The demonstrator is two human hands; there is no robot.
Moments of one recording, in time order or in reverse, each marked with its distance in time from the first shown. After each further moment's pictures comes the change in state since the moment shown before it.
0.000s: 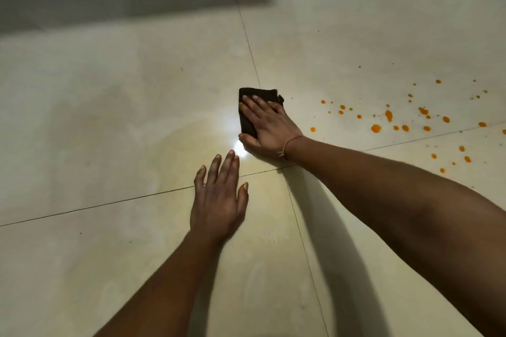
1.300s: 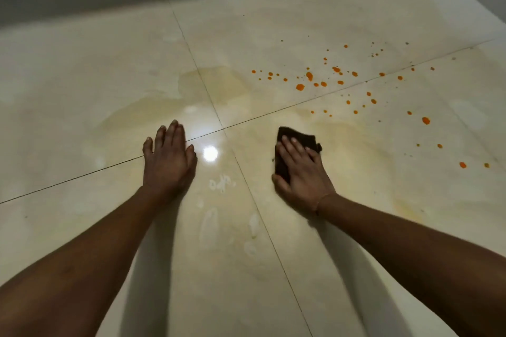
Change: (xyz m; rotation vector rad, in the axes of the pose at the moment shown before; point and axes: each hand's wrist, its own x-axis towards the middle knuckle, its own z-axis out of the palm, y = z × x) left_hand -0.003 0.008 -0.012 0.046 0.020 0.023; right_hand -0.268 0.003 0.058 0.080 0.064 0.431
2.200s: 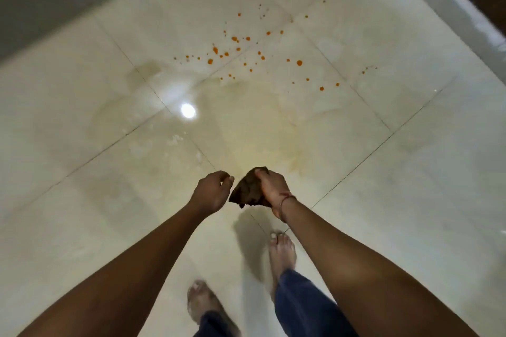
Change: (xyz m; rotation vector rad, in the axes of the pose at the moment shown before) left_hand -0.239 0.243 -0.214 -0.397 -0.763 -0.062; right_hand -0.276 -0.043 -0.215 1.495 -0.252 1.155
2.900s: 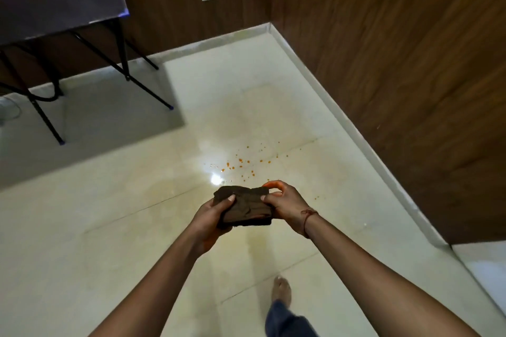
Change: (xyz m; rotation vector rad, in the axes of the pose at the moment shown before) left_hand -0.308 0.423 -0.165 -1.158 0.119 -0.055; right_hand -0.378 -0.338 -0.279 -0.215 -0.372 -0.412
